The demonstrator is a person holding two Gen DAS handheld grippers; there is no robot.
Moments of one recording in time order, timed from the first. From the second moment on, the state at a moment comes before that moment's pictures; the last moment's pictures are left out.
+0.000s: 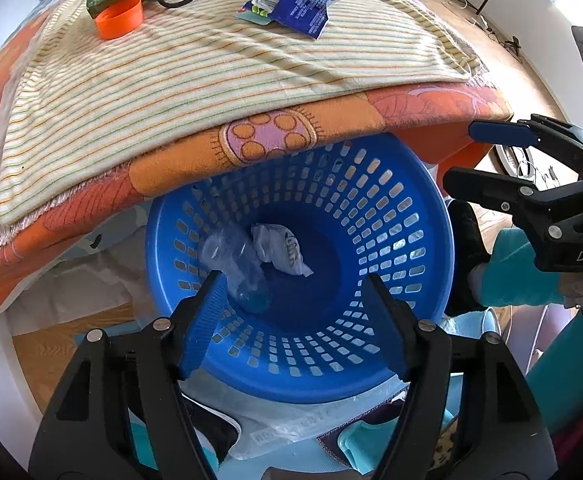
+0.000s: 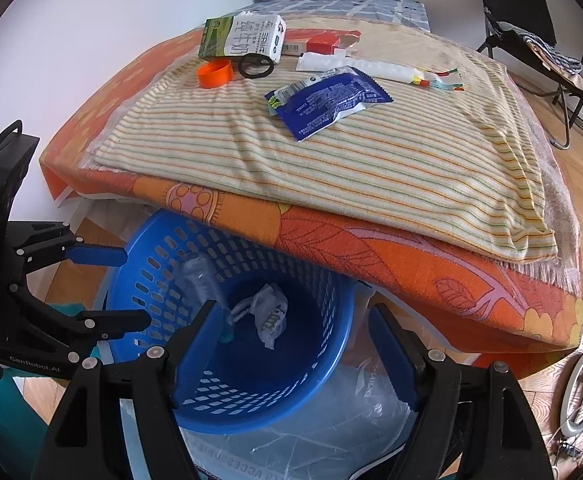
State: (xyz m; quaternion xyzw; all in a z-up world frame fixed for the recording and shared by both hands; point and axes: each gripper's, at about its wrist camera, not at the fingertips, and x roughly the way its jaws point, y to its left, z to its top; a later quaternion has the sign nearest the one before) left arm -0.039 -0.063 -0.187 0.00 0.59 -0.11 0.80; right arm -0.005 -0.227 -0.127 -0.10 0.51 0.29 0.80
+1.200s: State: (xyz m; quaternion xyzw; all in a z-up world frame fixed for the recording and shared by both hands) left arm 0.086 0.023 -0.112 -0.05 0.51 0.02 0.86; right arm 0.123 -0.226 -0.087 0.11 0.53 0.23 0.81
